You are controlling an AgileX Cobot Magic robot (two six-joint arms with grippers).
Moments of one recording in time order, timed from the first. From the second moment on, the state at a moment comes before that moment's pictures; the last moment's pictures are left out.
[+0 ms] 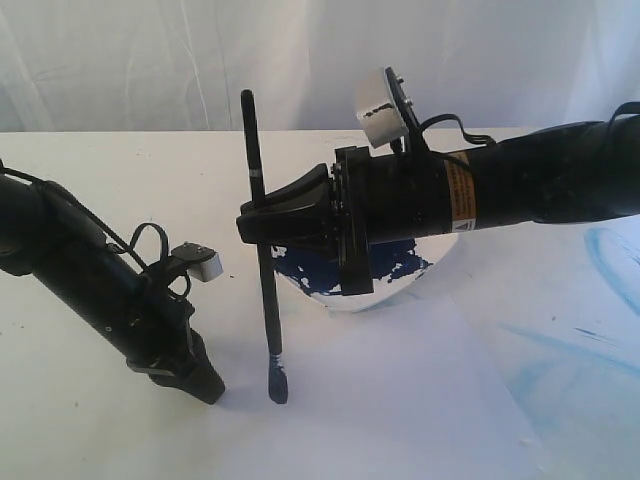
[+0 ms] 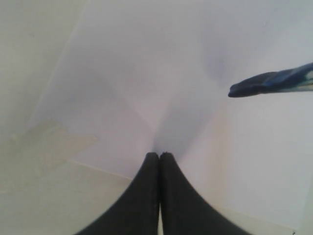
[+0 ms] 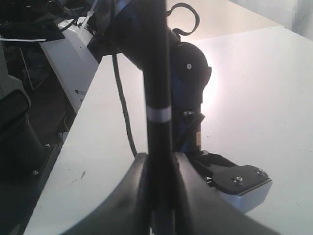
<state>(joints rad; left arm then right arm) -0.36 1.89 -0.95 -0.87 0.86 1.16 0.50 1.74 -0.99 -1.48 -1.21 1.01</state>
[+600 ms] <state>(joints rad) -0.36 1.89 -0.95 -0.87 0.86 1.15 0.50 1.74 -0.99 -1.51 -1.19 1.01</state>
